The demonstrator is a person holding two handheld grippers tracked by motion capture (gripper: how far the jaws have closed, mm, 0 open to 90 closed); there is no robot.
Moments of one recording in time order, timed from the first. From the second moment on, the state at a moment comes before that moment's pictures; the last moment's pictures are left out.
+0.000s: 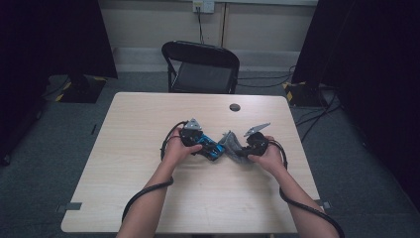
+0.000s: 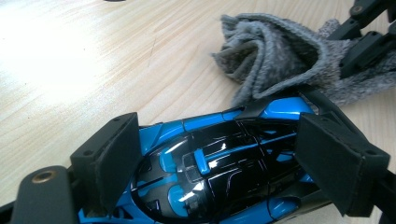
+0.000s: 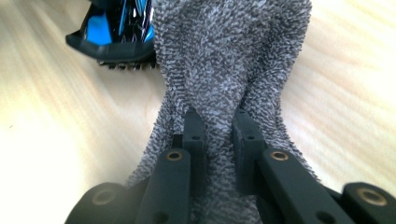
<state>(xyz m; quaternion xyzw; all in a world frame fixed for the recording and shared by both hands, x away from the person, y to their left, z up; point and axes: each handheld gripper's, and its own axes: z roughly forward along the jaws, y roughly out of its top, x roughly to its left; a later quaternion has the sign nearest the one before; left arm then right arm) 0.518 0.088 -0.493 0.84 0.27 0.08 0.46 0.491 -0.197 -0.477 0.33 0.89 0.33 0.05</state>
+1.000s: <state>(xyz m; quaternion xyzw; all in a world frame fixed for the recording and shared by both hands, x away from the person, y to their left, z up) 0.517 0.088 -0.493 0.85 0.27 0.08 0.45 0.500 -0.229 -0.447 0.40 0.83 0.37 0.08</state>
